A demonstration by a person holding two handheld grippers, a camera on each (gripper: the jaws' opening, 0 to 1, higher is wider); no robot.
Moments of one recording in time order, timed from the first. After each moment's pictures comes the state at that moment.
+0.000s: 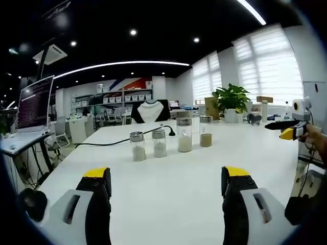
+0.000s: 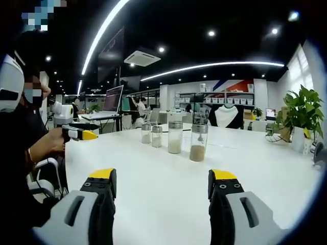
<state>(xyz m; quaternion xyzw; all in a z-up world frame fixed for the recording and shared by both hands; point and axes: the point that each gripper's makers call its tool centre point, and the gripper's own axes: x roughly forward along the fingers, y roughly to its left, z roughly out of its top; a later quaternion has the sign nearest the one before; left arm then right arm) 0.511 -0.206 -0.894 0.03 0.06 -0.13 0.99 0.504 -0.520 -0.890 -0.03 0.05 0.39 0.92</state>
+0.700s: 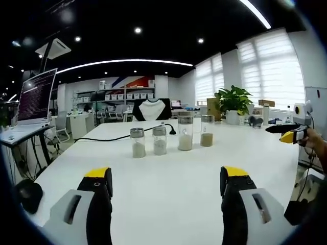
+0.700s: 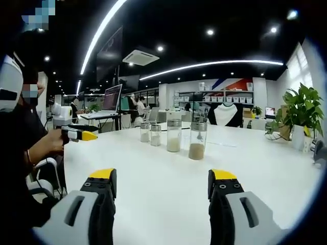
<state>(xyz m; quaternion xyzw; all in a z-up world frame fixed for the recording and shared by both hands) 0.513 -0.207 -0.902 0.01 0.06 -0.13 0.99 0.508 -0.520 -0.895 -0.03 0.06 0.39 0.92</state>
